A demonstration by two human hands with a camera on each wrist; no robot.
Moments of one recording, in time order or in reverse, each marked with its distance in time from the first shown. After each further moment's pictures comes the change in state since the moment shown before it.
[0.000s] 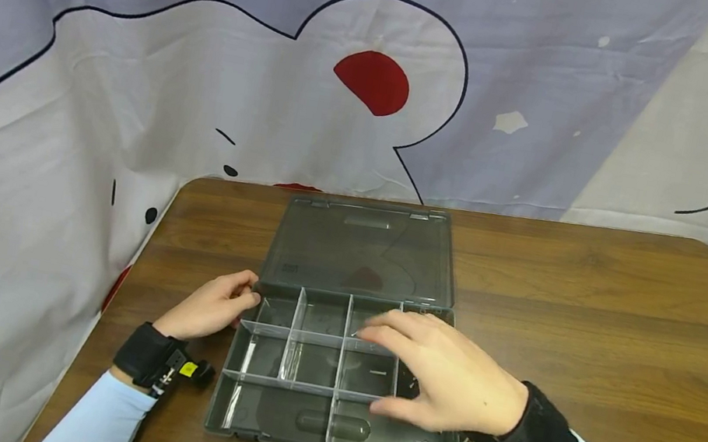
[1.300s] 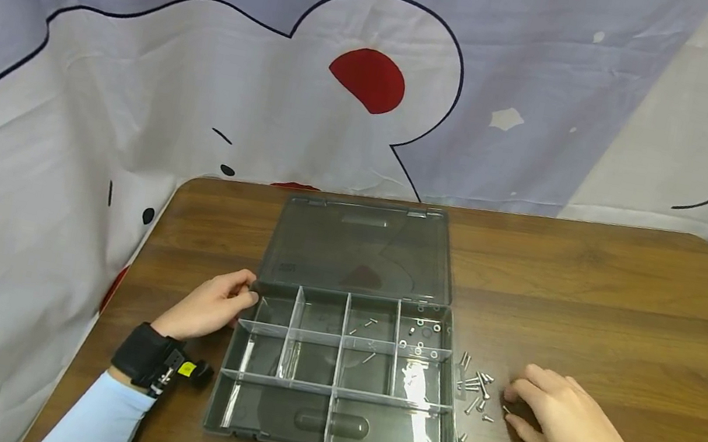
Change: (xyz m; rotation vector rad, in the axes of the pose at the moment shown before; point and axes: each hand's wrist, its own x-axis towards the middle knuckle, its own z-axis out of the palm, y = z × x) left_hand 0.001 0.000 0.001 -0.006 -0.003 0.002; right_hand -0.158 0.044 0.006 -0.310 0.098 0.288
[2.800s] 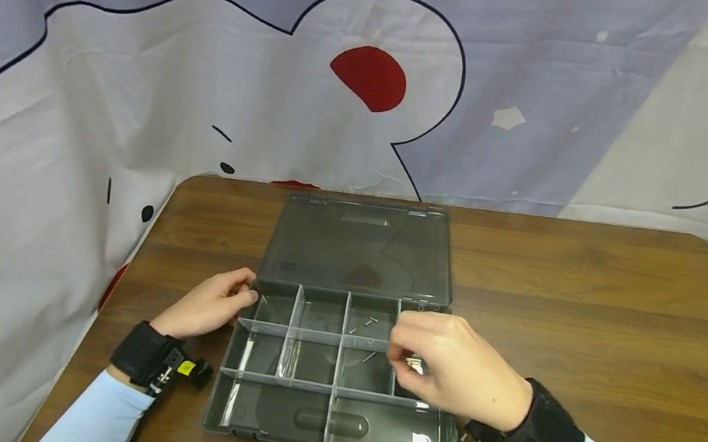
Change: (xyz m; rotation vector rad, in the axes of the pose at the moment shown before) left_hand 0.001 -0.001 0.001 0.007 0.012 -0.019; right_hand 0.141 -0.077 -0.013 0.394 0.072 -0.310
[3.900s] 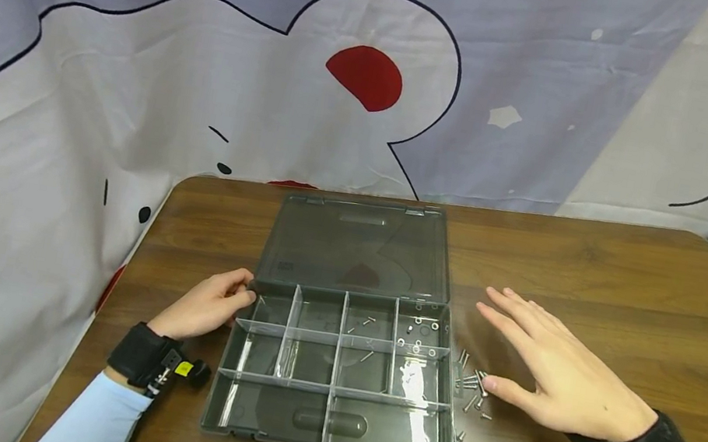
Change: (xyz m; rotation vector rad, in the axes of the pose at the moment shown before) left_hand -0.001 0.001 -0.001 -0.006 -0.007 0.010; right_hand -0.105 0.043 -0.057 -0.260 -0.221 0.367
